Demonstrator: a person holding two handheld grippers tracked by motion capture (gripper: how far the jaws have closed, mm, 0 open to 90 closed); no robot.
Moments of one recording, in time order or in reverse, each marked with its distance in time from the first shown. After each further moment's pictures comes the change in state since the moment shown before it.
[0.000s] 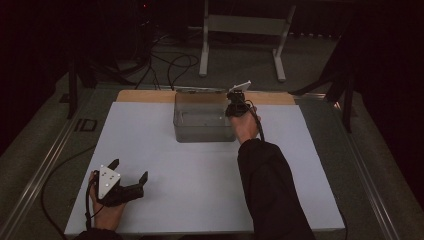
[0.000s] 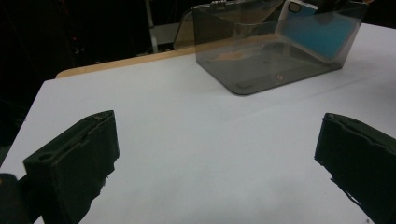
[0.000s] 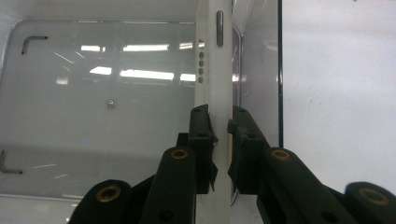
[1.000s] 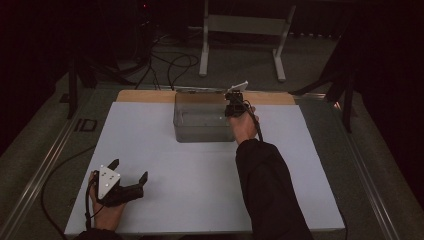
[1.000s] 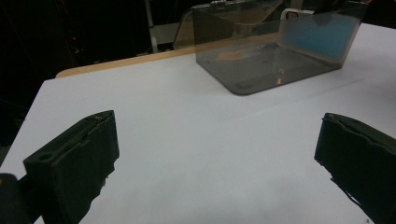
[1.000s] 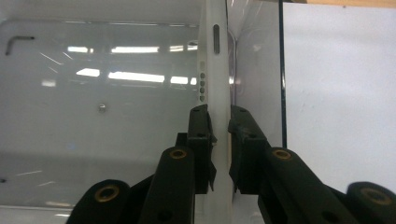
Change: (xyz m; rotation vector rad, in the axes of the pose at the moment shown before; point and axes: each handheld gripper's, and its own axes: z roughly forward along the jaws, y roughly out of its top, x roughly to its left) left arm 0.000 0.000 0.000 0.001 -0.001 0.000; right arm 0.006 -0.001 0.003 -0.012 -0.053 -0.023
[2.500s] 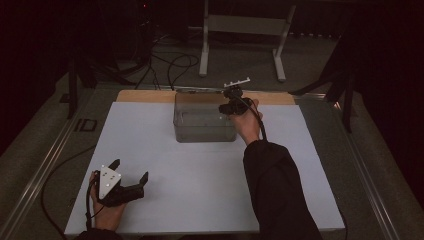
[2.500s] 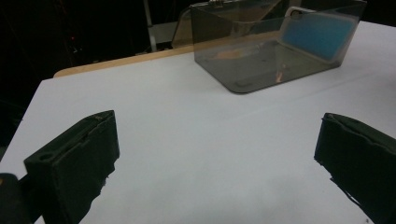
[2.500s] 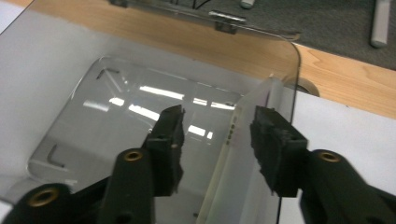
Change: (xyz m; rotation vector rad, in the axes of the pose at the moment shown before) left arm -0.002 0.000 0.001 0.005 -0.004 0.007; right arm 0.001 -0.005 -0.041 -0.263 0.152 -0.232
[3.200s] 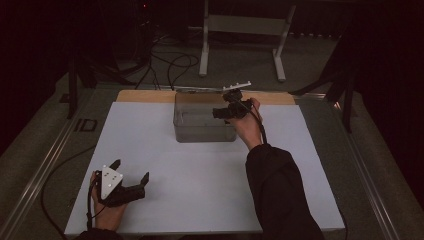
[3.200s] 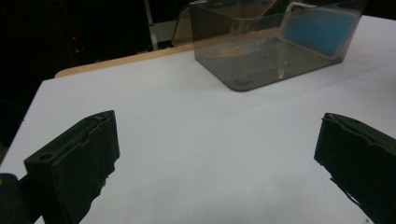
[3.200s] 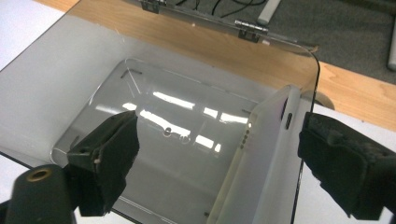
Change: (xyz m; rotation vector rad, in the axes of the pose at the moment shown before) left arm -0.003 0.000 0.001 0.007 0.010 0.018; right arm 0.004 -0.010 -0.010 -0.071 0.049 -0.050
